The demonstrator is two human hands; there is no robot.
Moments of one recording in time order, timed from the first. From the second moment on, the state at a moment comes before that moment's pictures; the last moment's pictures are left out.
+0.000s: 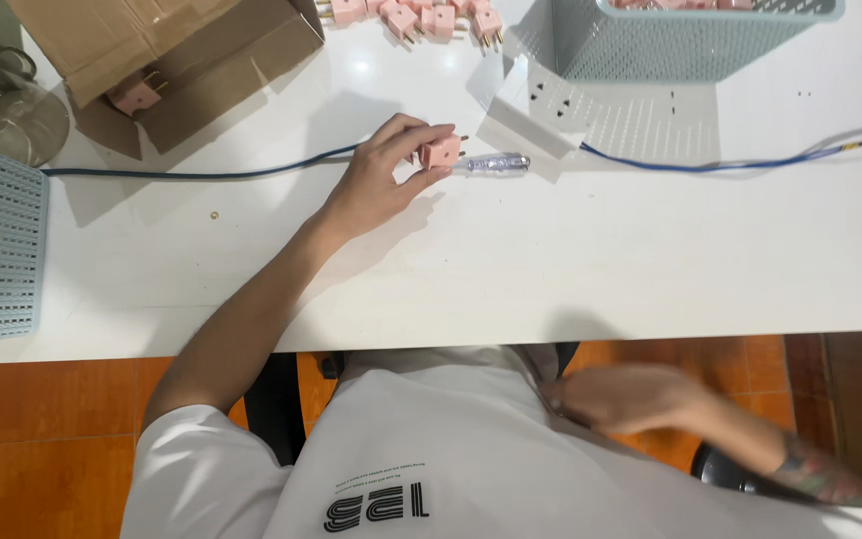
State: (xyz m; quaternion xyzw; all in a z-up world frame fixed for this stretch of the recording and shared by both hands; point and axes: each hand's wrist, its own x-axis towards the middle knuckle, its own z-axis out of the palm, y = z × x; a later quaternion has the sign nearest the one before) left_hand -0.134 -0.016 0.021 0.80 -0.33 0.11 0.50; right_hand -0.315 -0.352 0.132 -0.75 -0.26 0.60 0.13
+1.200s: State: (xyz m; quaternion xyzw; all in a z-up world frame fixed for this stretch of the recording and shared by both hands) left_hand -0.138 -0.054 0.000 0.70 -0.17 0.05 0.70; right_hand -0.145 -0.333 0.025 -0.74 -0.06 -0.13 0.65
